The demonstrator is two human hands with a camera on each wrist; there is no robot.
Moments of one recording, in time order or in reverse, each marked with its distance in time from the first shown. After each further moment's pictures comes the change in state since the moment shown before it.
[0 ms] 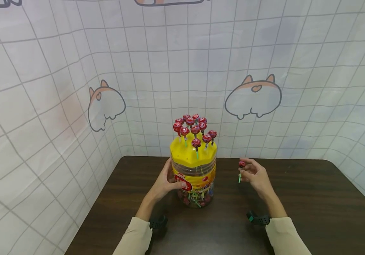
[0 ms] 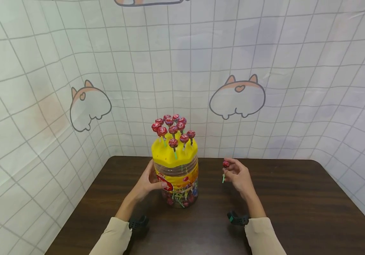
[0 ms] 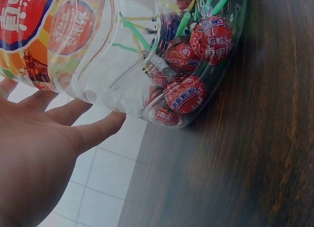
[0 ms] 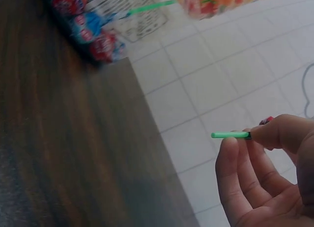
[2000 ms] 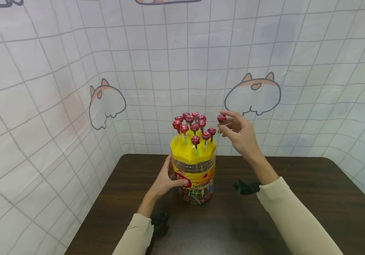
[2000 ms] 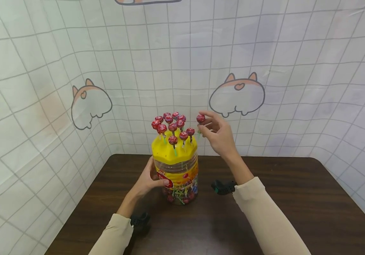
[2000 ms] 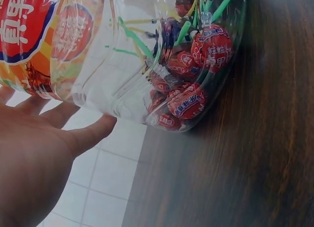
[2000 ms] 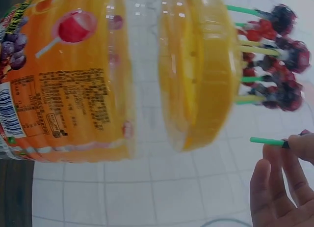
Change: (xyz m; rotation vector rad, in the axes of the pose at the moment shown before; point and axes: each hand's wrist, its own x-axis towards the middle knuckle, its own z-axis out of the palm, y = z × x) left_hand 0.000 0.010 0.008 0.127 0.095 -0.061; right_hand 0.033 -0.168 0.056 -0.112 -0.004 -0.495
